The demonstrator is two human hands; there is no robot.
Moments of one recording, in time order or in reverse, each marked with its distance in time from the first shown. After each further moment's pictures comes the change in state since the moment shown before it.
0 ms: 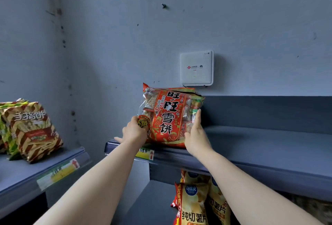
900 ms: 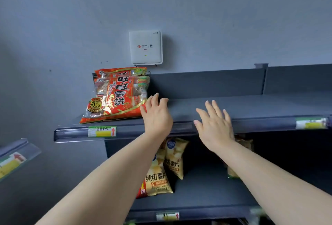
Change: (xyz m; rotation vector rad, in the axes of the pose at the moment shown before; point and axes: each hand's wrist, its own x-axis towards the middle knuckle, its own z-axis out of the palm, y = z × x) left_hand -0.132 0.063 0.072 0.114 -0.116 0.777; right_hand -0.131 0.053 -0.099 -0.920 0.237 0.122
